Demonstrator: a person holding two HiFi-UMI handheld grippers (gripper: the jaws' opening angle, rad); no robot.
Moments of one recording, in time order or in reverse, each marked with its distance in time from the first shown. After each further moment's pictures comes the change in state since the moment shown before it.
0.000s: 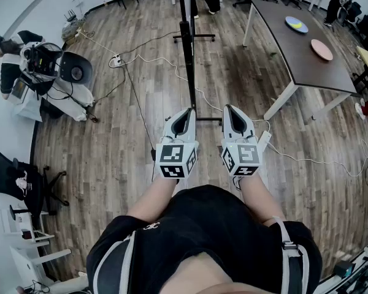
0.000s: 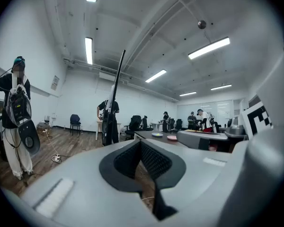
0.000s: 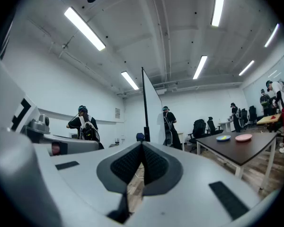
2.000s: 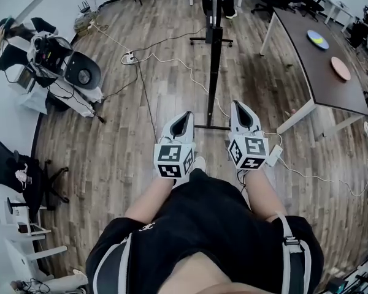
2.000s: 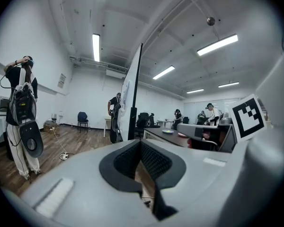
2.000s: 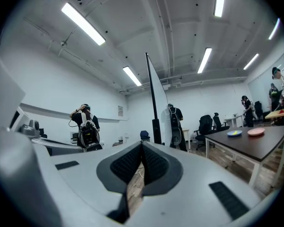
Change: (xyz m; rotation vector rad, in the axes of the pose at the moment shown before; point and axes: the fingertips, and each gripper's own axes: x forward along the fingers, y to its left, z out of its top) left arm 0.030 0.120 -0.028 -0.016 0.032 0.067; right arm 0.122 0.022 -0.035 0.015 0.028 0.047
